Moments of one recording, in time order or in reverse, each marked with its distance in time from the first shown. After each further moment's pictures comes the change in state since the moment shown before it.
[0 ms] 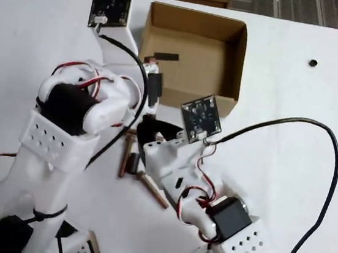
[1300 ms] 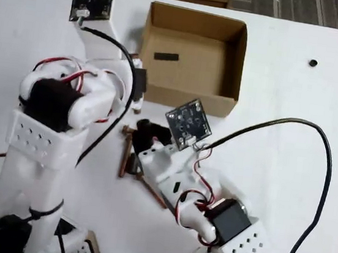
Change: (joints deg) left arm -5.2 0.2 -5.1 5.5 -1.9; right arm -2.5 -0.1 -0.2 3.2 6.2
